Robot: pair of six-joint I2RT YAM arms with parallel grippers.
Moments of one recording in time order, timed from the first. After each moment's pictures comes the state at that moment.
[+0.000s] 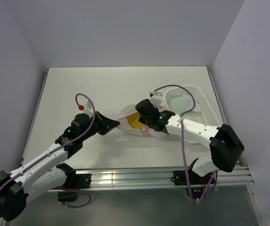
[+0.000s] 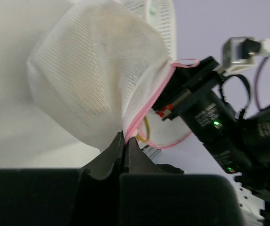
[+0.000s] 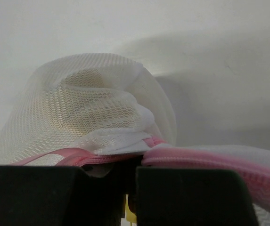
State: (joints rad) left arm -0.60 0.89 0.49 0.11 0.17 -1.22; right arm 0.82 1.44 0.97 -0.34 0.51 0.91
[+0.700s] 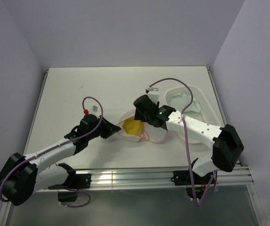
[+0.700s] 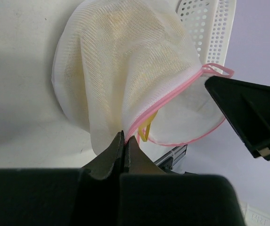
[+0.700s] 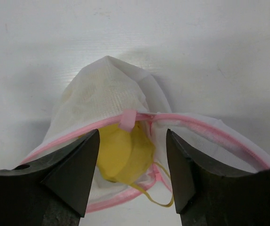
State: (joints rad) left arm -0.61 1.11 0.43 0.18 0.16 -1.23; right arm 0.84 1.46 1.10 -0.52 0.49 0.79
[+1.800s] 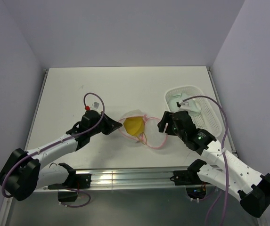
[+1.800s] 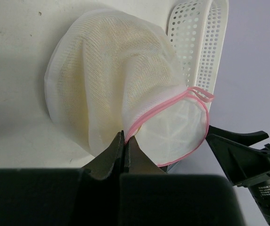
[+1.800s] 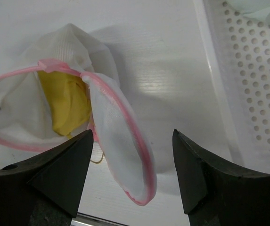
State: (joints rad) left arm -0.60 1.16 0.49 0.17 0.16 -1.23; right arm 0.63 0.80 0.64 -0.51 0.29 0.66
